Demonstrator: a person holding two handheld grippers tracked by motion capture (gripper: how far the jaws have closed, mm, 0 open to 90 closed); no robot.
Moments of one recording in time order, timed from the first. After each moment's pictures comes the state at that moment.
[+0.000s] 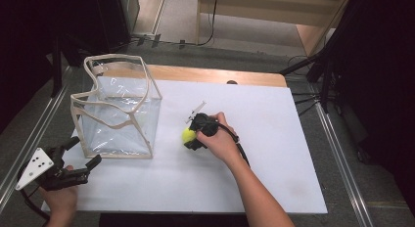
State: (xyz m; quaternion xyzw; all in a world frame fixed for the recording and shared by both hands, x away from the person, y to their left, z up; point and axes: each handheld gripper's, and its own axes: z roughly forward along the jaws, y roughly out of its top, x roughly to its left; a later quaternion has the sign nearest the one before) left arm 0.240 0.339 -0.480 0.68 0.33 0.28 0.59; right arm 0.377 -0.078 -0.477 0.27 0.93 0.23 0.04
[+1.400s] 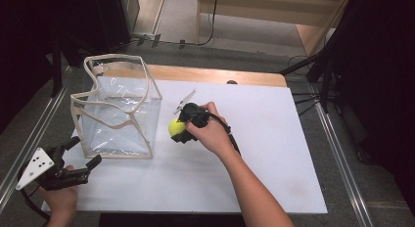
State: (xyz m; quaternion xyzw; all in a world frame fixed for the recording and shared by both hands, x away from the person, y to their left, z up) left arm 0.241 0.338 -0.480 0.68 0.33 0.28 0.59; right arm 0.381 -0.049 -0.430 0.22 0.94 0.28 0.03
